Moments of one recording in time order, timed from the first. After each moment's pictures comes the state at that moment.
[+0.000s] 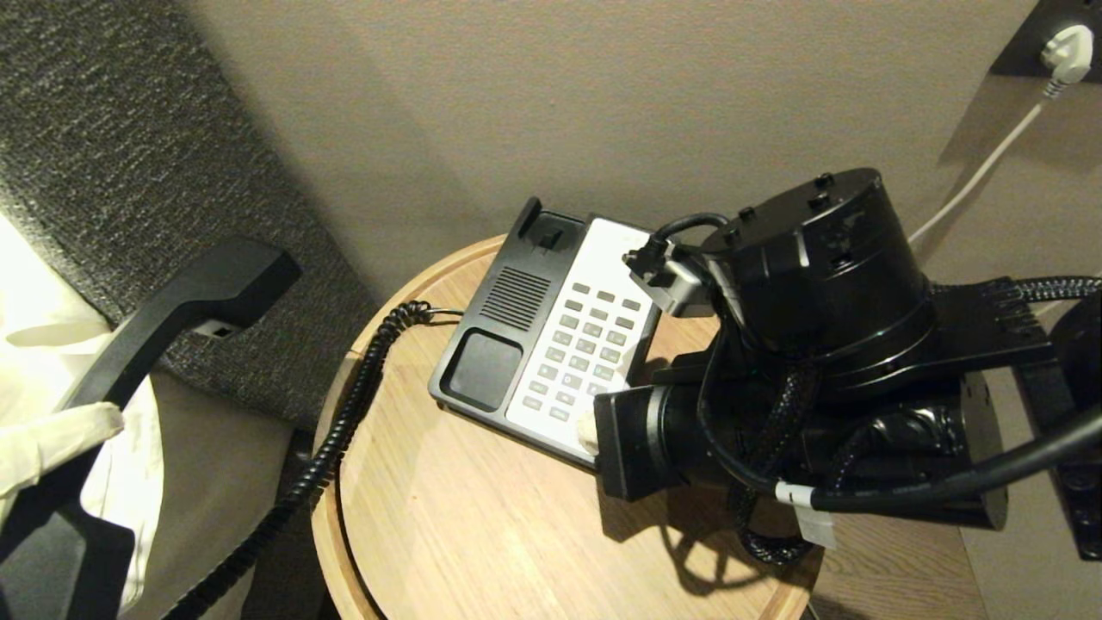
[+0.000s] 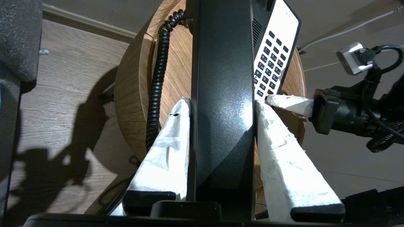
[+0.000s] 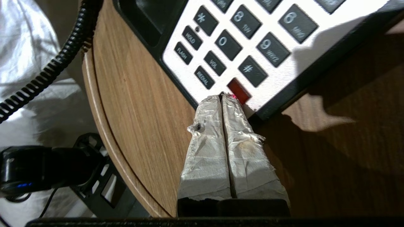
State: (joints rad) left arm -0.82 0.73 -0.82 0.25 0.32 -0.59; right arm 1.00 1.68 -1.23 0.15 -0.17 0.49
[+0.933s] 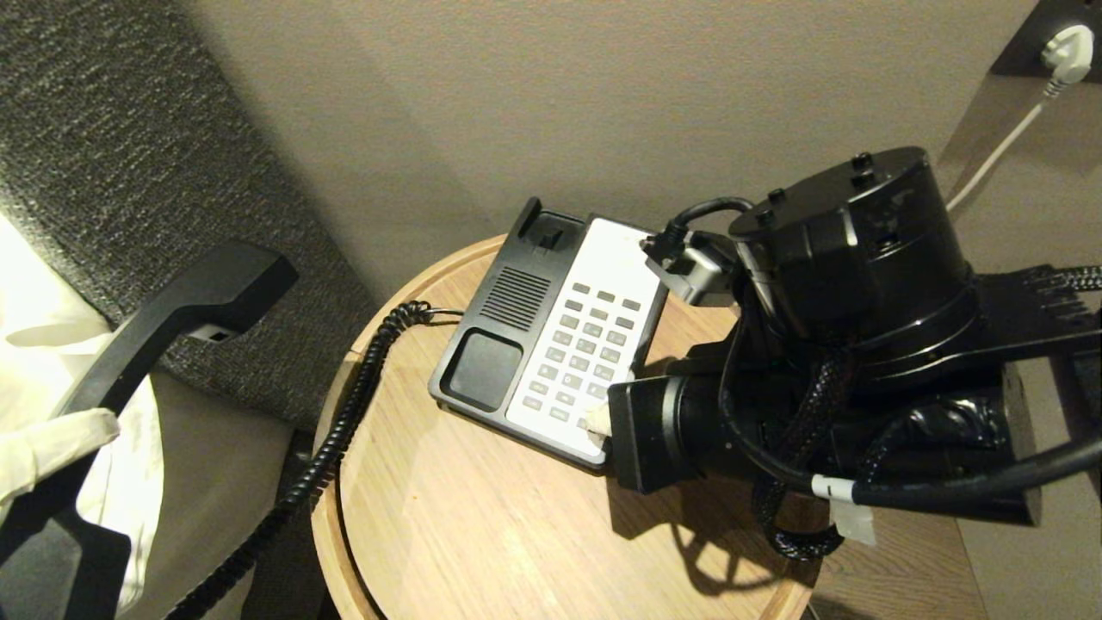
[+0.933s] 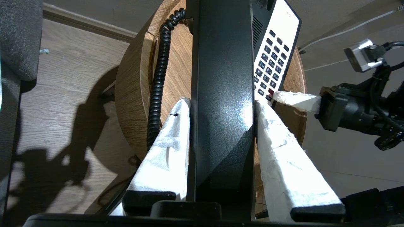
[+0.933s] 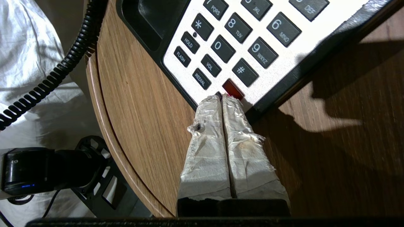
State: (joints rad) left arm -0.82 0.72 -0.81 0.25 0.32 -0.59; right arm 1.00 1.65 -1.23 0.15 -0.17 0.49
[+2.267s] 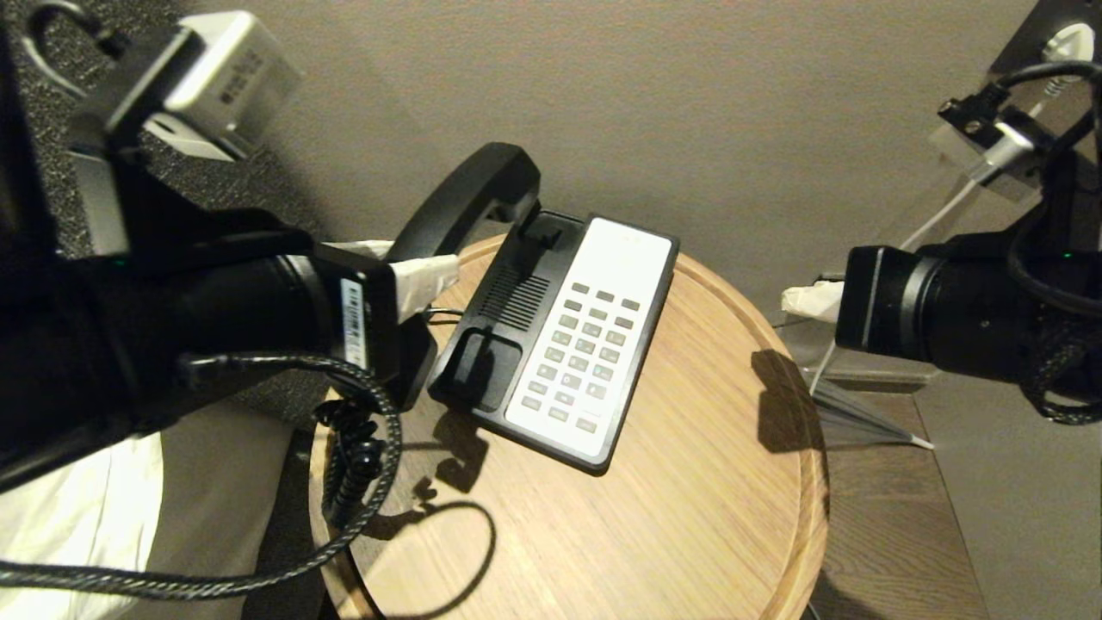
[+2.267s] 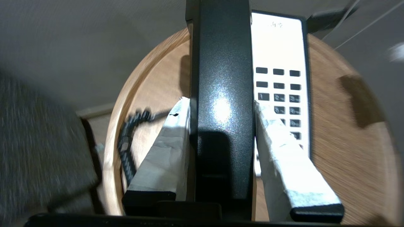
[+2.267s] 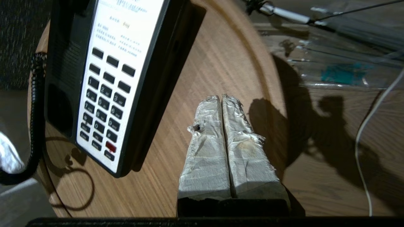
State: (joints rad) left arm -0.87 1.30 -1.05 -0.09 0.37 -0.01; right arm 0.77 1.37 -1.14 0.19 -0.36 0.49
